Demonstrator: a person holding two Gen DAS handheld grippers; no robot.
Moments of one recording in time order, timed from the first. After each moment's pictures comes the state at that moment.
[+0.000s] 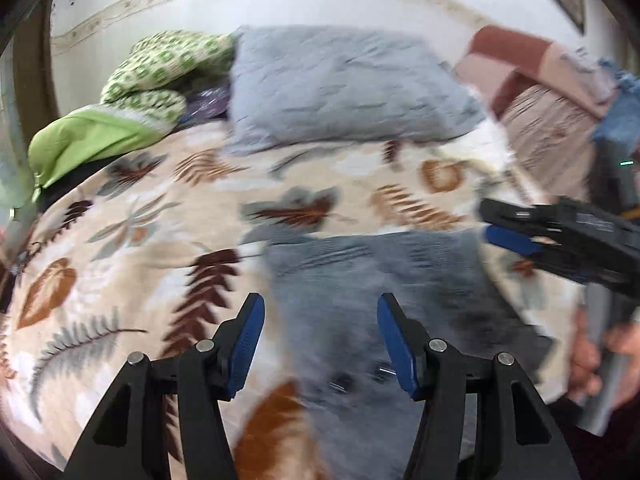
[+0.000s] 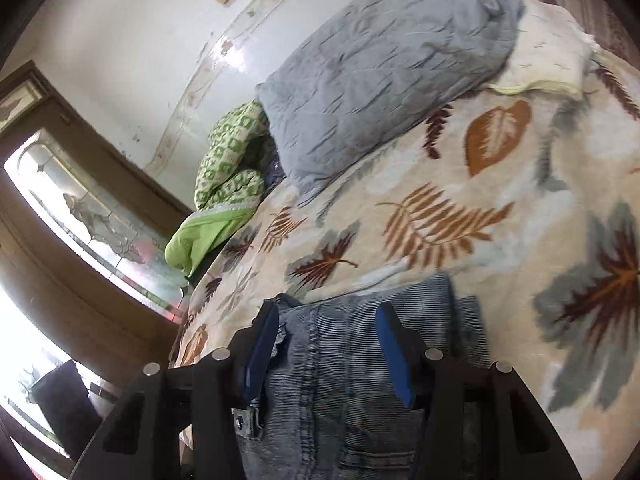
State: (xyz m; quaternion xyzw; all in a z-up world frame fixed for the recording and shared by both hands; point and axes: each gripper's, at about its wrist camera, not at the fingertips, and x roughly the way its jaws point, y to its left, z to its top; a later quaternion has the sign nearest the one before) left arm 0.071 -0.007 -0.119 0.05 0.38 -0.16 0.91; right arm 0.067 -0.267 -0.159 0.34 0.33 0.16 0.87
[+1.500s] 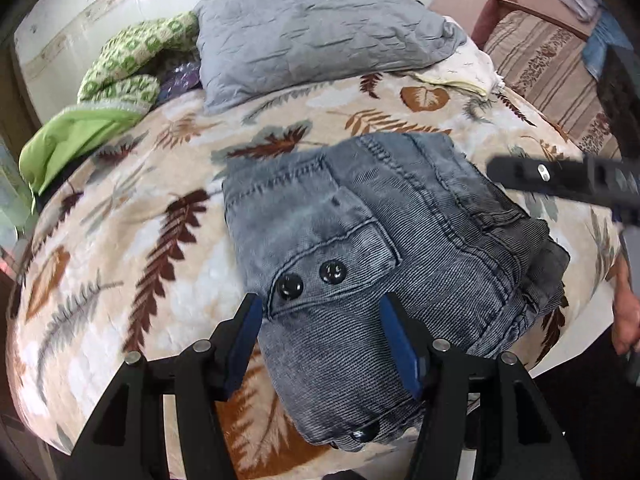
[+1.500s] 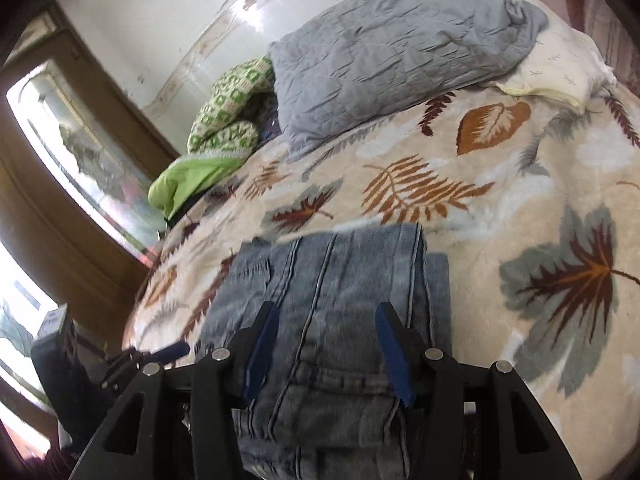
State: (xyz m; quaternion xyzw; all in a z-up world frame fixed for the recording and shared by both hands) left arm 0.024 -0.036 -0.162 0.13 0.43 -0.17 0.88; right arm 0.027 -0.264 -0.181 0.23 0.38 0.17 0.88
